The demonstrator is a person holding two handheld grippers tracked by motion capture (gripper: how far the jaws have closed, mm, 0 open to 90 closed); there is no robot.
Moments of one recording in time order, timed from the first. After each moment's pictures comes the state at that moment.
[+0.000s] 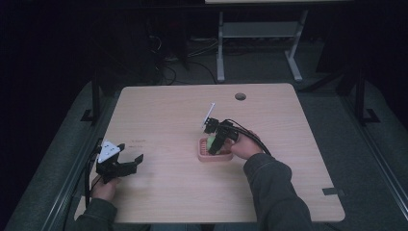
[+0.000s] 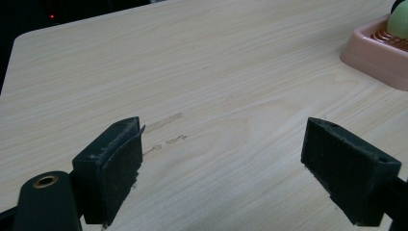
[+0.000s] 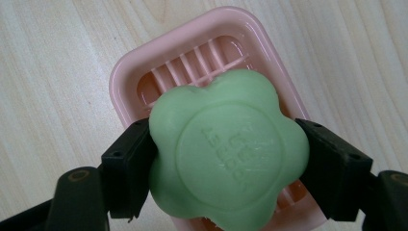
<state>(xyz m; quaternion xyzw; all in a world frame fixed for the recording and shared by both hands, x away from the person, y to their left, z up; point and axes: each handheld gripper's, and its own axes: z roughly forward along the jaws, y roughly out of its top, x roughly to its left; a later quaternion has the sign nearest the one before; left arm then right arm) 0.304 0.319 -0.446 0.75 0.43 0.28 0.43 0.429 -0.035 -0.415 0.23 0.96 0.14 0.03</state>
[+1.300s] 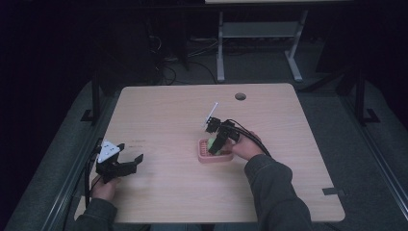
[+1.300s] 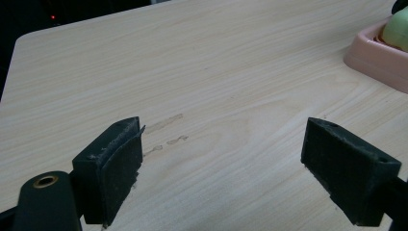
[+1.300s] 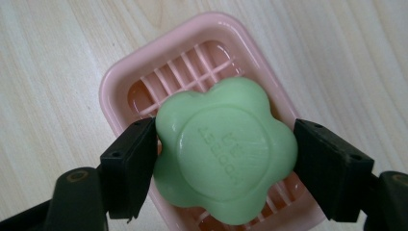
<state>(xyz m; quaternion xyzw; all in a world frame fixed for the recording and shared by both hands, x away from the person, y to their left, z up) 0.304 0.319 -0.445 0.75 0.43 0.28 0.43 0.429 -0.041 -0.415 0.24 0.96 0.16 0.02</state>
